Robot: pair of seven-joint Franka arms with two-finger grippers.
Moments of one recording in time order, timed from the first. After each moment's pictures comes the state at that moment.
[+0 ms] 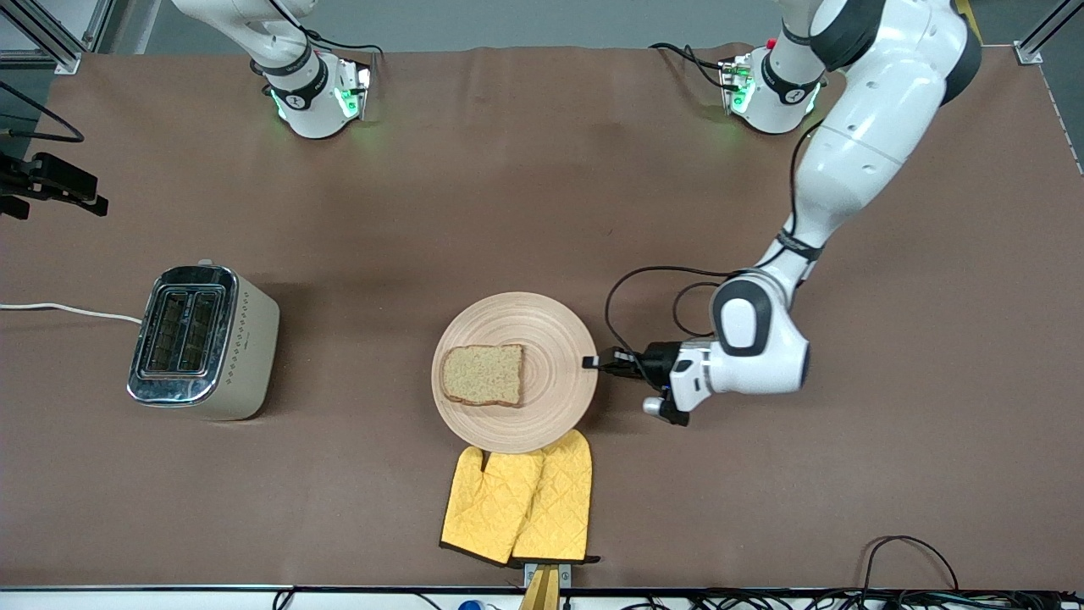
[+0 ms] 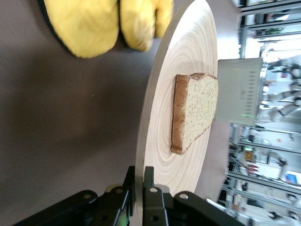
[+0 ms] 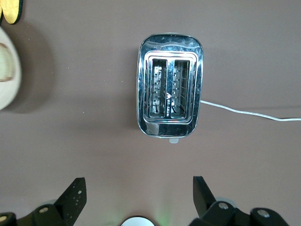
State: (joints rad) left arm -0.06 0.86 -0.37 -1.47 -1.00 2.15 0.51; right arm 0.00 0.05 -0.06 -1.42 0.00 1.38 -0.10
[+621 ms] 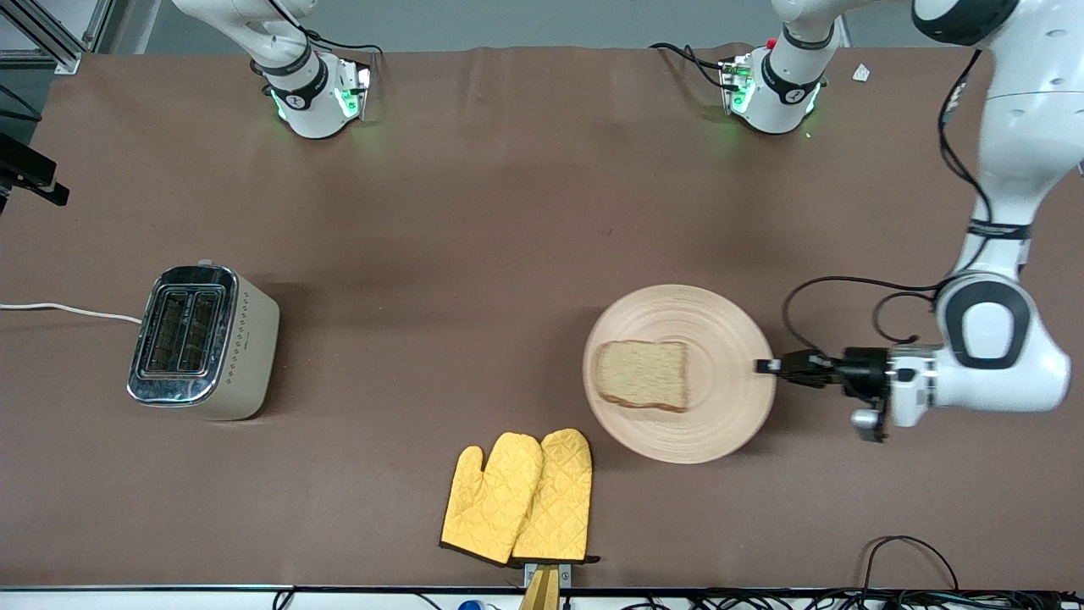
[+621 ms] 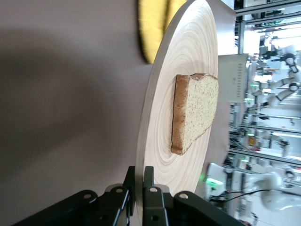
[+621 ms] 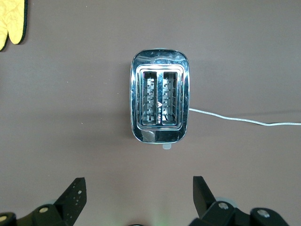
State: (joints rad) left arm 0.38 0.74 -0.36 -1.46 -0.72 1.77 0.58; right arm -0.02 0.04 -0.08 -1.36 -0.01 1.37 -0.10
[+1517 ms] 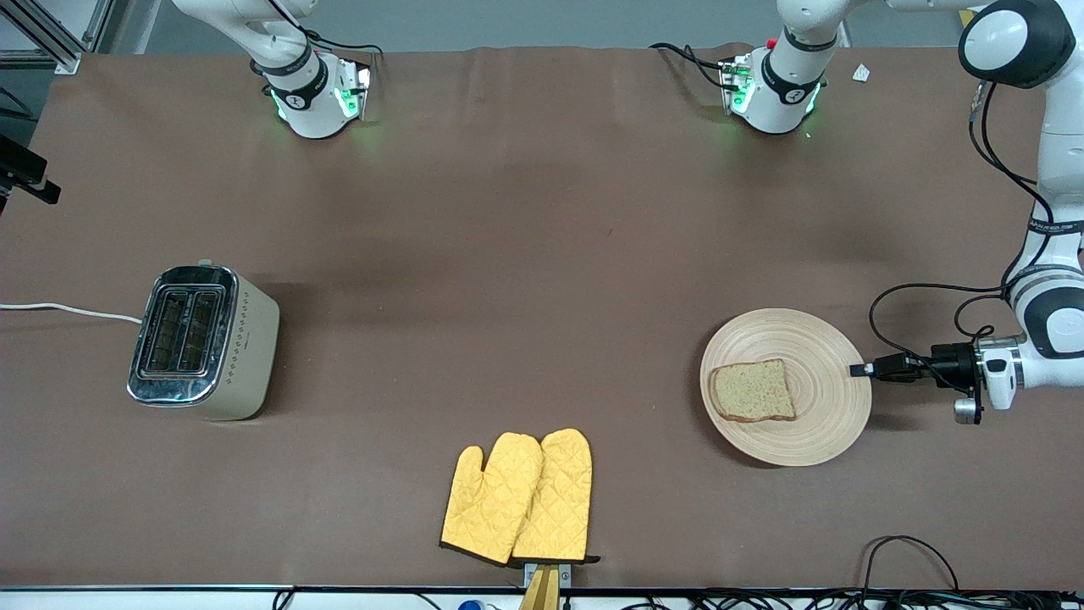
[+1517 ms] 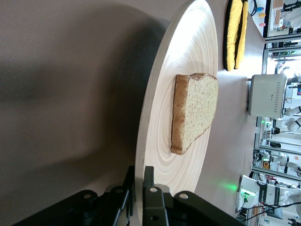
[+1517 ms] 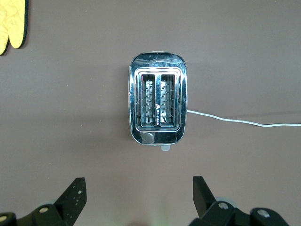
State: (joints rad) left arm 0.59 0.92 -0.30 -1.41 -0.63 1.78 0.73; right arm -0.02 0.04 -0.08 -1.34 -0.01 1.37 -0.10
